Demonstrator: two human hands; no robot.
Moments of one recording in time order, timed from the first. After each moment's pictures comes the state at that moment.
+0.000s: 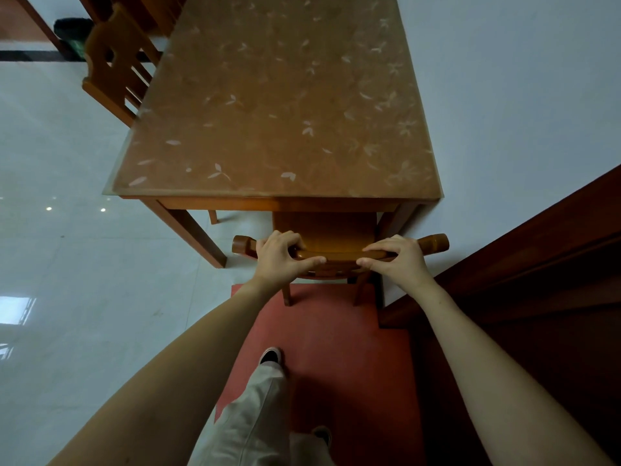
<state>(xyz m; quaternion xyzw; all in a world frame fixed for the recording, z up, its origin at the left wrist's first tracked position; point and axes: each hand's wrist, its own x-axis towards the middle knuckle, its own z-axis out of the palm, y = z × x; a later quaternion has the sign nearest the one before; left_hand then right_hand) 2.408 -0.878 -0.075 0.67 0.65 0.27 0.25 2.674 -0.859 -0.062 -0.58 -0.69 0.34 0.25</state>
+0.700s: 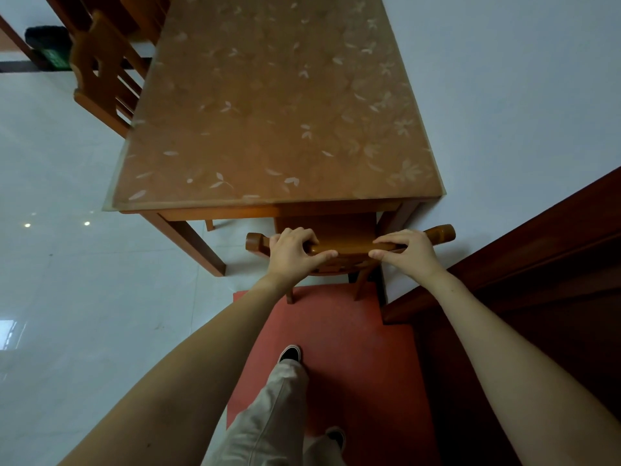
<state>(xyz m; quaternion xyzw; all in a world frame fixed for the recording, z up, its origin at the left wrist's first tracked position) 2.393 -0.859 -0.065 0.69 0.63 0.24 0.25 2.654 -0.849 -0.050 -0.62 -0.67 0.34 0.23</state>
